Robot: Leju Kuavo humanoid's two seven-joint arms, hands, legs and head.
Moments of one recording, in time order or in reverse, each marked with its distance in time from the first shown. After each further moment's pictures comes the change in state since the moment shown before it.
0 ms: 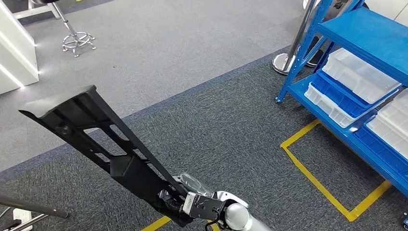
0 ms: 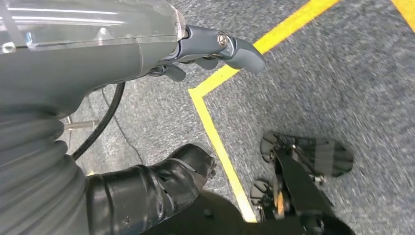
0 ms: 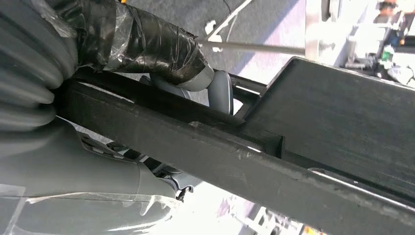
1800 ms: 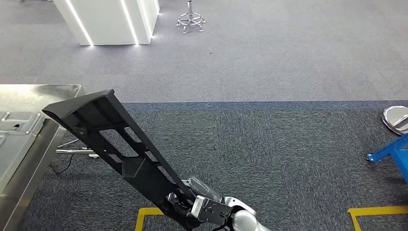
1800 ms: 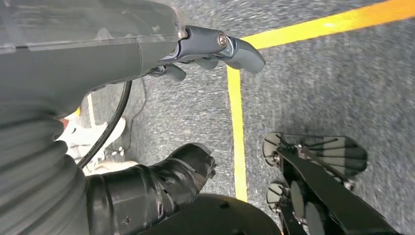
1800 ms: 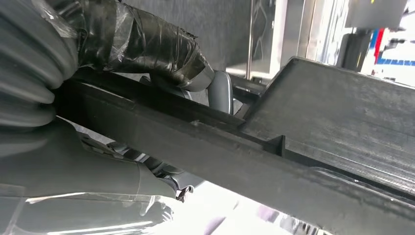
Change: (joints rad) left arm -0.002 0.000 -0.019 0.000 -0.091 -0.028 0.013; right arm 0.069 -0.058 -0.018 -0.066 -0.021 -0.036 0.017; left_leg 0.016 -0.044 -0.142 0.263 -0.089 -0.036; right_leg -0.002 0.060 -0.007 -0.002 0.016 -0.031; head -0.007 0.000
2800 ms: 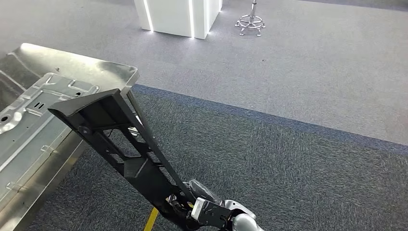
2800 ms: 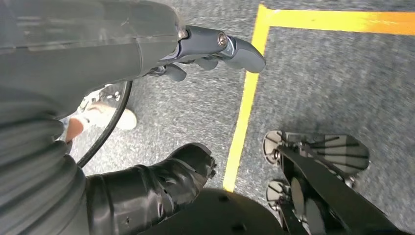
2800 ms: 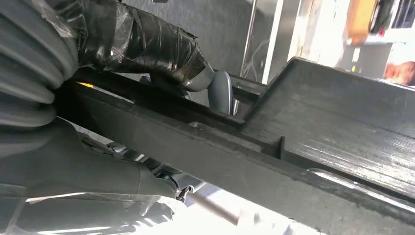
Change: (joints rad) left arm -0.001 -0.010 0.000 0.000 -0.002 0.011 0.009; right arm 0.022 0.002 -0.002 -0.008 0.000 -0.003 0.005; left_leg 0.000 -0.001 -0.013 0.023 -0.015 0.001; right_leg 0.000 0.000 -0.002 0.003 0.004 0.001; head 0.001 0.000
